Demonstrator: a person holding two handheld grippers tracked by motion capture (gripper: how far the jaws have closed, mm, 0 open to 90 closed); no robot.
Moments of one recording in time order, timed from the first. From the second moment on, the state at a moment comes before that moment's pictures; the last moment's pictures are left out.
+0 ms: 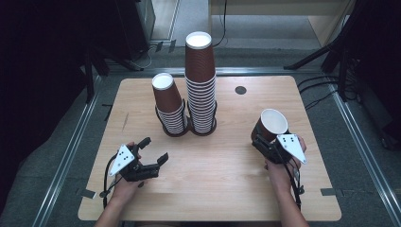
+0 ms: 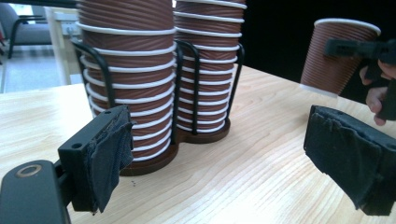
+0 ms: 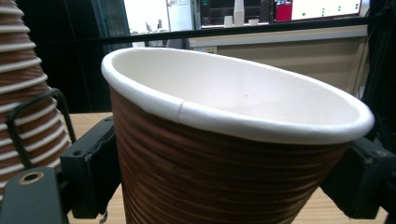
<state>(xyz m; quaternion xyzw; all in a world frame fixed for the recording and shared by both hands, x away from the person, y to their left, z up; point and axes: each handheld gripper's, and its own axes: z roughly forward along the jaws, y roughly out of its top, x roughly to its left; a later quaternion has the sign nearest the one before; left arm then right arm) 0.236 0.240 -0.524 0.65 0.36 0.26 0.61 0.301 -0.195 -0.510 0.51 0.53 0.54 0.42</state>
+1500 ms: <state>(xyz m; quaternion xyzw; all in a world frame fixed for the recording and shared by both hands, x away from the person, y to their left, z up) 0.193 0.290 -0.541 0.64 0.45 0.32 0.53 0.313 -0.222 -0.542 0.50 0.57 0.46 0.46</state>
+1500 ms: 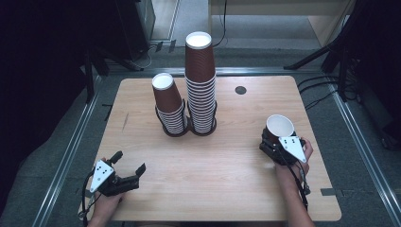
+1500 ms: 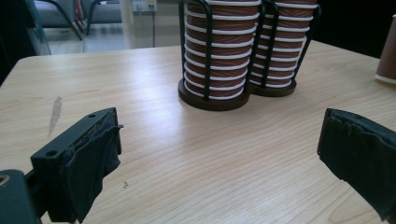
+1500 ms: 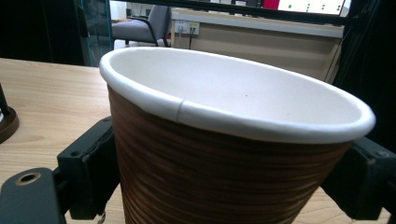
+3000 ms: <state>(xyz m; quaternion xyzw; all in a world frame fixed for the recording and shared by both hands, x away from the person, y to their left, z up) 0.194 0.295 -0.543 0.63 0.46 0.32 0.53 0.275 -0.253 -0.540 0.49 0.57 0.49 0.43</state>
